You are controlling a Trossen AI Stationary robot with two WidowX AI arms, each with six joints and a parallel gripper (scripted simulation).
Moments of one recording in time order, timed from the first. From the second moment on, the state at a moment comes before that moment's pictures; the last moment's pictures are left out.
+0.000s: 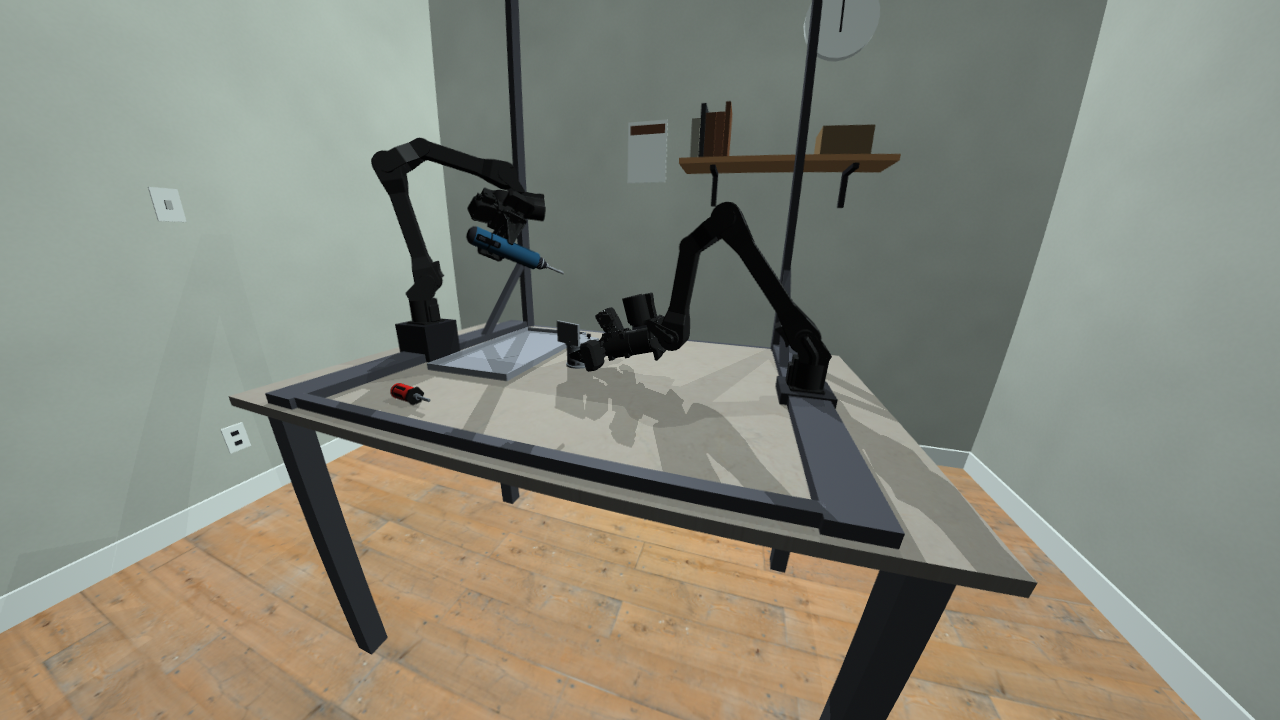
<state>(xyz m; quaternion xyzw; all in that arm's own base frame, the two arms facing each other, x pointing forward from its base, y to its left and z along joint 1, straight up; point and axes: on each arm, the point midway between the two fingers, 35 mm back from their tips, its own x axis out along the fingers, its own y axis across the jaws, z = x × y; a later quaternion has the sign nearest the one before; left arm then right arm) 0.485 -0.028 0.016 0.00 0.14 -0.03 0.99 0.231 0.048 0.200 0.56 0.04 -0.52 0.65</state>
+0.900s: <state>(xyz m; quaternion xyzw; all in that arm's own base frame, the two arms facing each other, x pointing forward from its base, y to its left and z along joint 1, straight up) 0.485 -0.028 0.016 0.00 0.14 -0.03 0.99 0.222 0.063 0.179 0.32 0.03 -0.32 0.89</state>
